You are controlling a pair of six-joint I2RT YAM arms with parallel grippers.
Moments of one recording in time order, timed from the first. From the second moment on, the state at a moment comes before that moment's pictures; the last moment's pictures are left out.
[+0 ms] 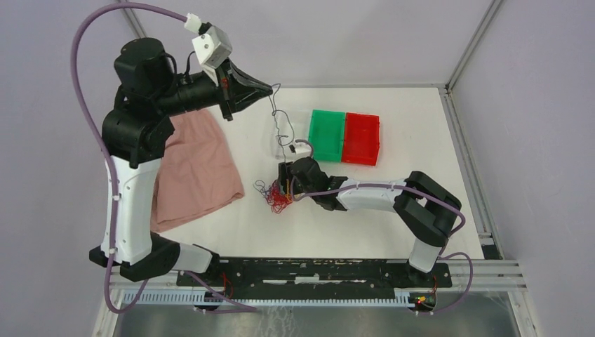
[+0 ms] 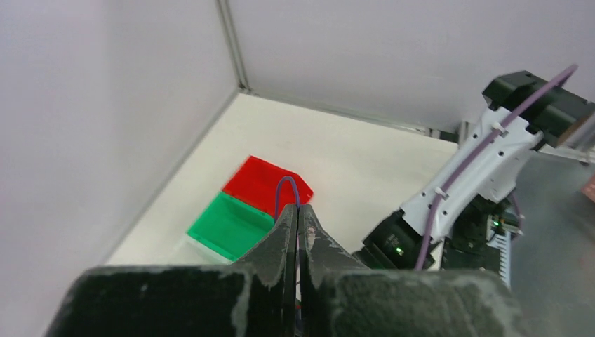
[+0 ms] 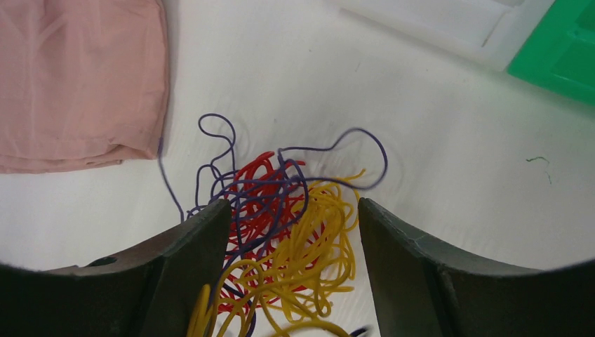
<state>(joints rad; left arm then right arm) -0.38 1.40 2.19 -0.90 0.83 0.14 0.99 1.77 1.01 0.19 0.30 0.57</state>
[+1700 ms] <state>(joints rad) -0.39 1.23 2.12 -0.09 0.29 0.27 0.86 1.36 0.99 0.08 0.13 0.45</state>
